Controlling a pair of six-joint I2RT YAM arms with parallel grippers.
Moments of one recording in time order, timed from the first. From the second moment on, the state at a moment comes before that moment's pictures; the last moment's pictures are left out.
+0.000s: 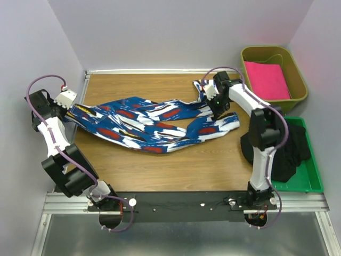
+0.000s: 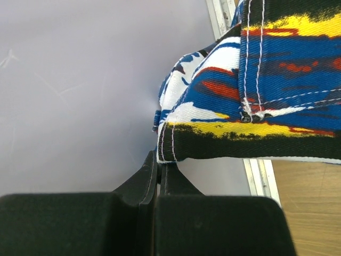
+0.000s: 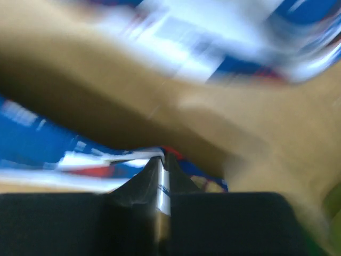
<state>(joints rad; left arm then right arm) 0.65 1.46 1.18 -0.40 0.23 1.05 0.26 1.98 1.63 -0.96 -0.18 -0.50</state>
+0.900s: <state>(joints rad) 0.63 1.49 1.17 -0.42 0.19 1.01 0.42 1.68 1.06 -0.62 -0.10 -0.55</state>
